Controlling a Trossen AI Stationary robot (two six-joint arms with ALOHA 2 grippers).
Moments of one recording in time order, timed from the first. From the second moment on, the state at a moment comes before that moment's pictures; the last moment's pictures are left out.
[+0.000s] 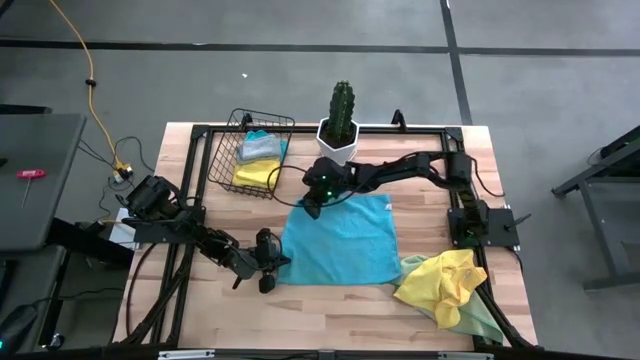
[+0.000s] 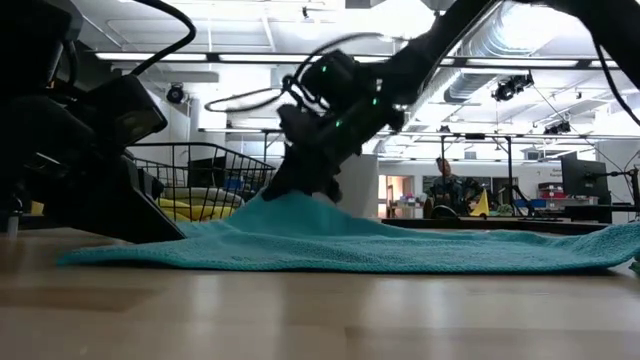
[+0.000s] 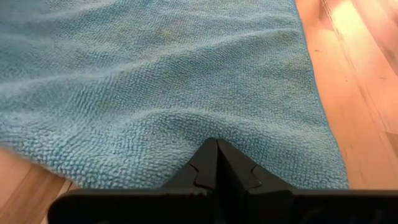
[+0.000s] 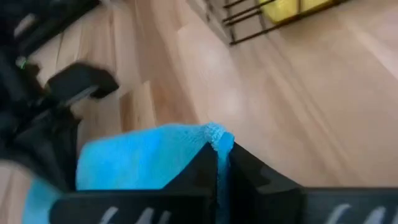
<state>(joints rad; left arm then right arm) -0.44 1.81 0.37 0.73 -0.52 -0.56 -0.21 2.09 1.29 0.10 -0.29 0.36</state>
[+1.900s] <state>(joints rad) -0.45 1.81 0.37 0.72 -0.56 -0.56 0.36 1.87 1.29 -0.36 -0.04 0.08</state>
